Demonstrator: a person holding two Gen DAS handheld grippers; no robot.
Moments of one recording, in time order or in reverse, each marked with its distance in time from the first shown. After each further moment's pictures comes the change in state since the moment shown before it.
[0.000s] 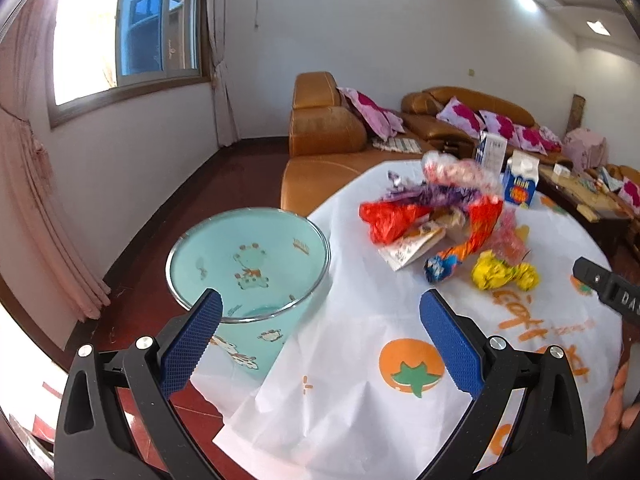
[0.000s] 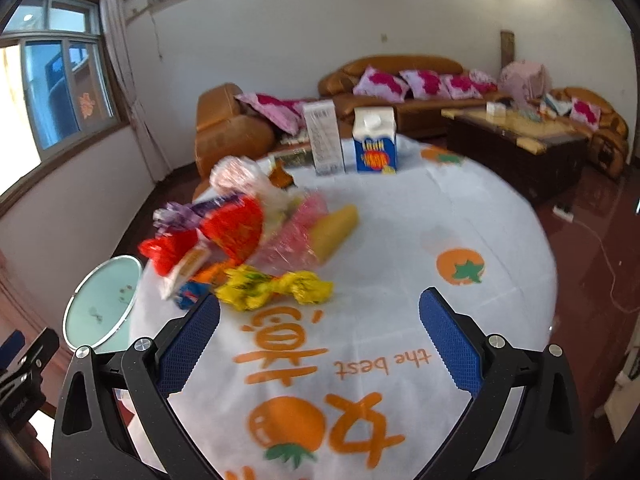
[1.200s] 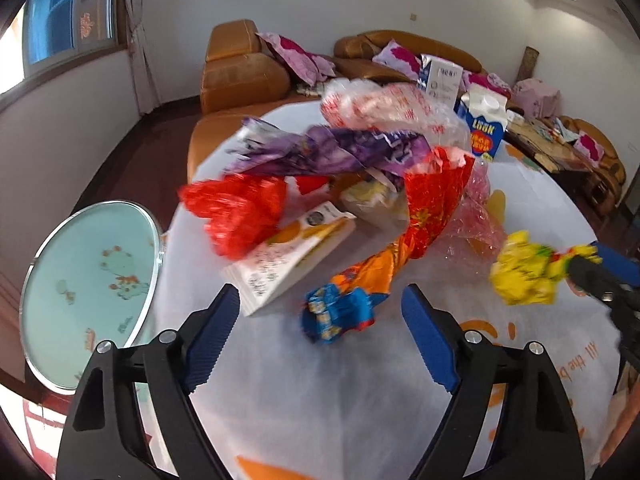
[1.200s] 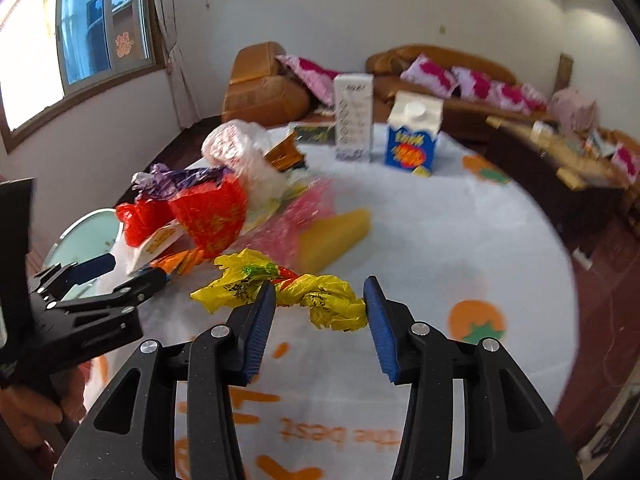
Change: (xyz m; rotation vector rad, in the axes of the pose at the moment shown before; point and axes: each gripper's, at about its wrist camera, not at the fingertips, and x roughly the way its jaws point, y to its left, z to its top) left arm 0.135 -0.102 0.030 0.102 0.201 -0.217; right arm 0.055 -0.014 0.030 -0.238 0.083 0.054
